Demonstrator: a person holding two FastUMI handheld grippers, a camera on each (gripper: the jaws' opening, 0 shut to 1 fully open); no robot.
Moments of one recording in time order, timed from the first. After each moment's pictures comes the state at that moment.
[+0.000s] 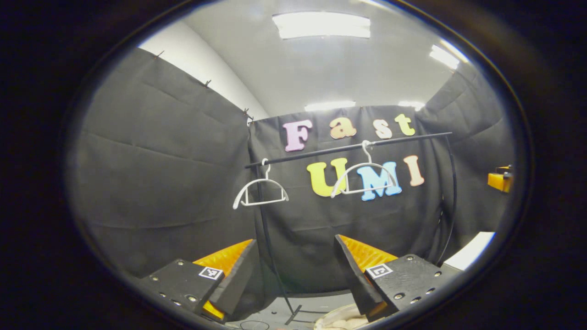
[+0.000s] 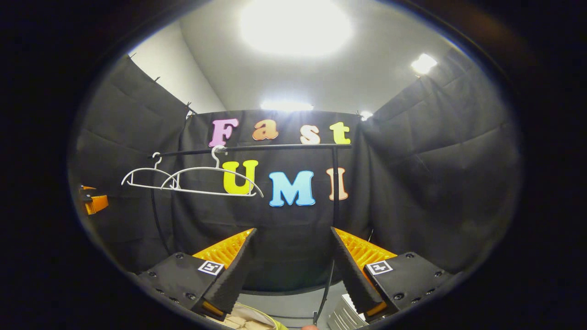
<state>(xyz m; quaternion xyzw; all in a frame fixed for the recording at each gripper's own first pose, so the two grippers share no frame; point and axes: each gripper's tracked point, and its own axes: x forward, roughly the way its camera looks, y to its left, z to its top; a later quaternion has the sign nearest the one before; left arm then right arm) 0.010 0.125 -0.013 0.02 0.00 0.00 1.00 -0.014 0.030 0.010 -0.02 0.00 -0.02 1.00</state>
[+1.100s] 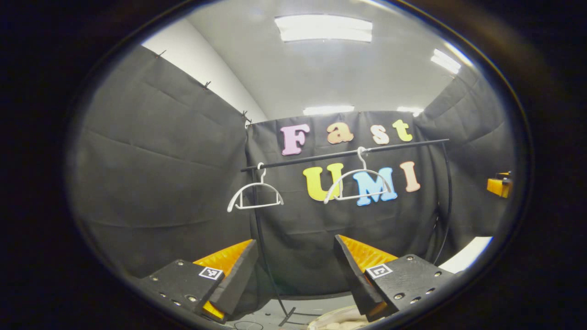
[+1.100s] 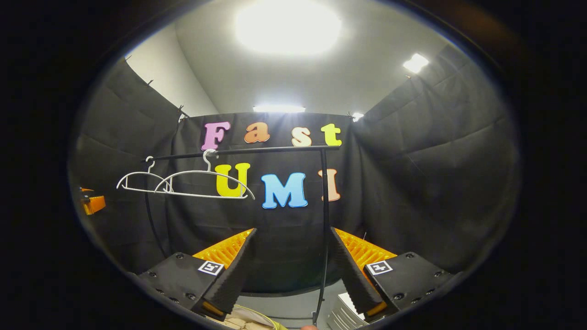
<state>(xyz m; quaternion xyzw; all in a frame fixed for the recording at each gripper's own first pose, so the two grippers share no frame) 0.003 0.105 -0.006 0.01 -0.01 -0.01 1.00 -0.023 0.015 0.011 -0.01 0.00 -0.04 1.00</state>
